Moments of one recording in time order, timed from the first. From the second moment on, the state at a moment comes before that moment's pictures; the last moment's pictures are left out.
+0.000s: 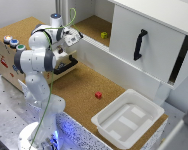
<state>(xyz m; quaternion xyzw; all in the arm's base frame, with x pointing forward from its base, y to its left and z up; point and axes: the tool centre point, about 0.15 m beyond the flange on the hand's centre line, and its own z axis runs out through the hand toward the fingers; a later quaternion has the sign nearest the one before) 0.428 0.293 0.390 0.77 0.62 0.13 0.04</state>
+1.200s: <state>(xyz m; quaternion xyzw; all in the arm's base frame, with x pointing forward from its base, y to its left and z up) 0.413 0.051 0.443 0.93 0.35 0.07 0.08</state>
